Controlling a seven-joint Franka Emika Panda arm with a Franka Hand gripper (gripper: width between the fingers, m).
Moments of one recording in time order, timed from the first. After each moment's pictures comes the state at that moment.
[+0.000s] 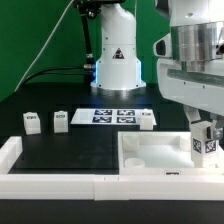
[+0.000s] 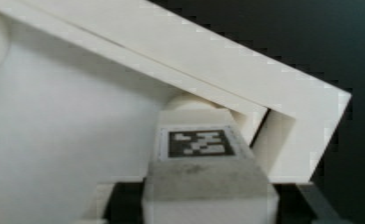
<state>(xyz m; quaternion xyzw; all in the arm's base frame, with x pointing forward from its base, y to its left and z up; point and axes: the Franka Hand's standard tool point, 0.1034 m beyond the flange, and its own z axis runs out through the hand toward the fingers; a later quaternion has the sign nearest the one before) 0.611 0.117 0.076 -0.81 0.58 0.01 0.07</state>
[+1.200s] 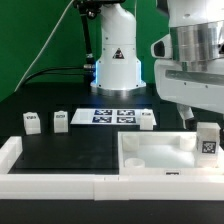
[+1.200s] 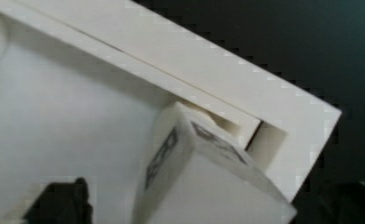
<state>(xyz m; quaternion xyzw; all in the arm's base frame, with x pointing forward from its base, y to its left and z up) 0.611 0.123 0.079 -0.88 0.47 0.02 0.07</state>
